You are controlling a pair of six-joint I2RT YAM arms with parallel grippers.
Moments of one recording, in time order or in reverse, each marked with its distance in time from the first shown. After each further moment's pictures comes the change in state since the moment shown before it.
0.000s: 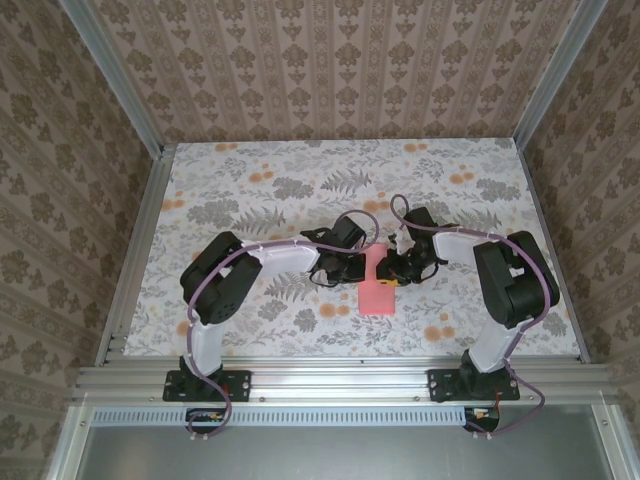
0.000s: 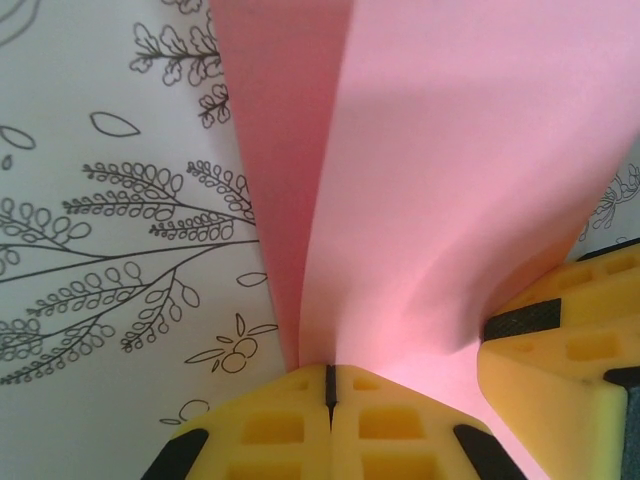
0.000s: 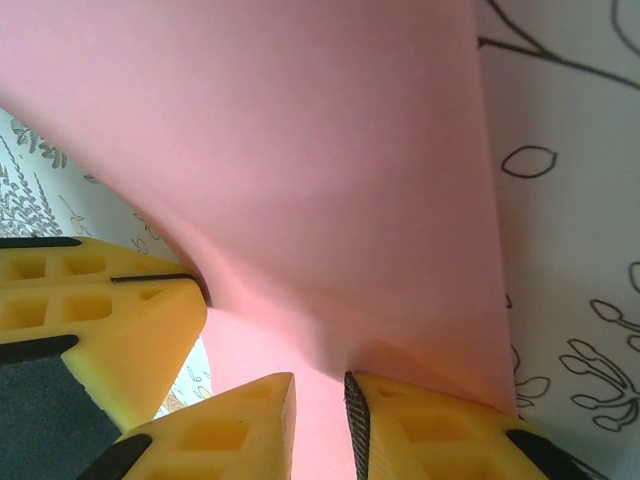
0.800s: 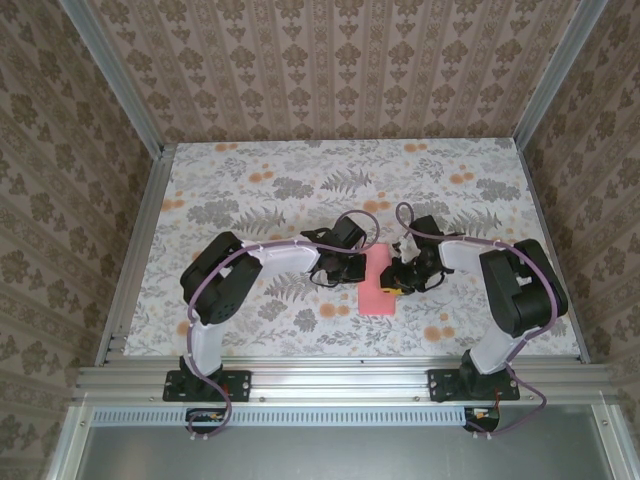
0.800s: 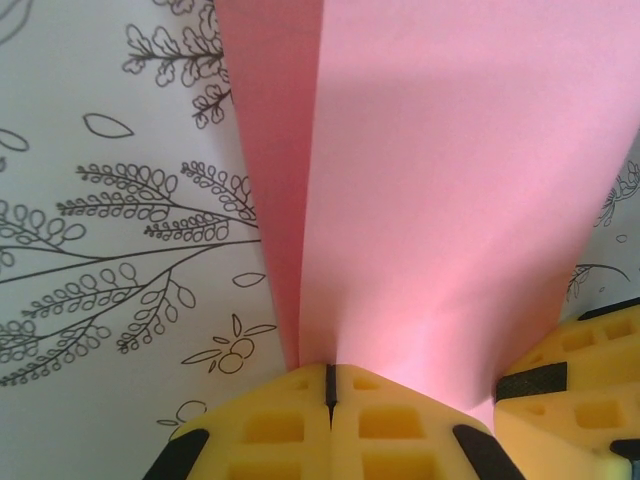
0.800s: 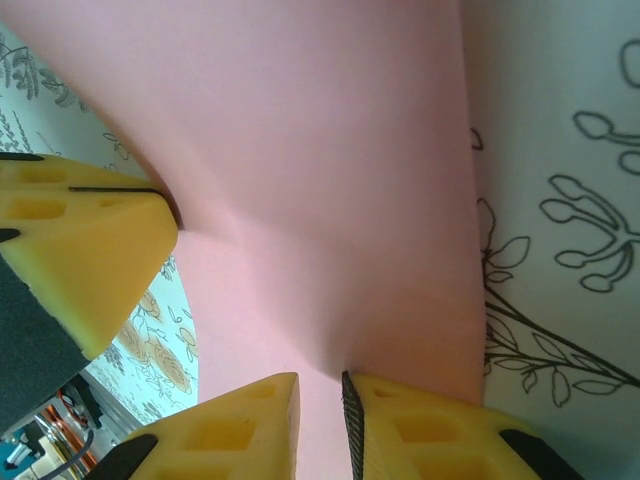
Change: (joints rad) left arm -0.003 0.000 0.000 0.000 -0.001 0.007; right arm -0.008 -0.064 -0.096 0.011 -0.038 -0.003
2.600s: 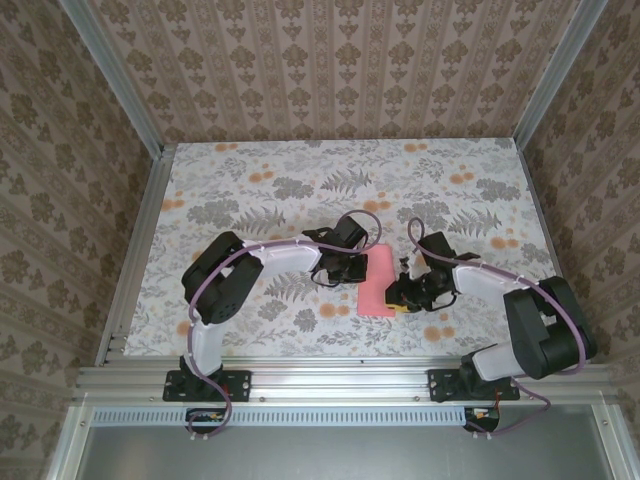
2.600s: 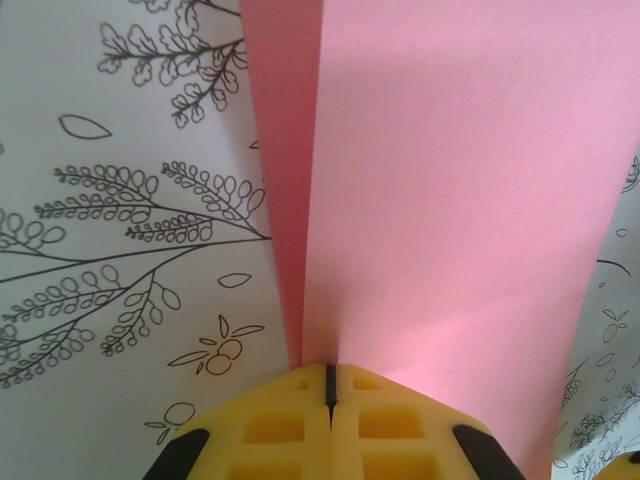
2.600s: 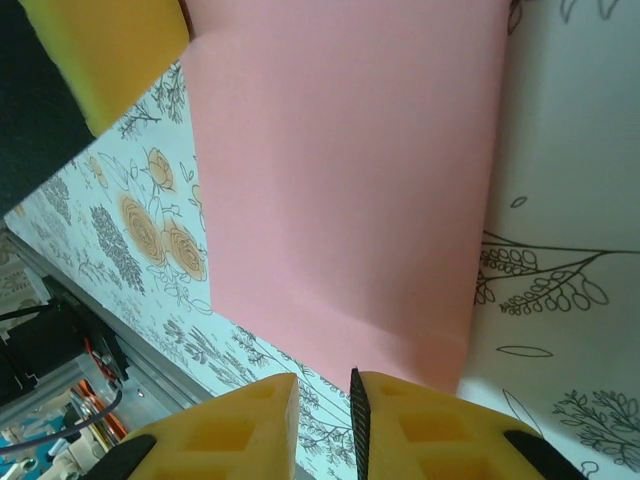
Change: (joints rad) left arm -0.004 0.008 0.019 -0.020 -0.002 0.017; right arm 0.023 -0.262 -0.199 -0.010 -0.048 0.095
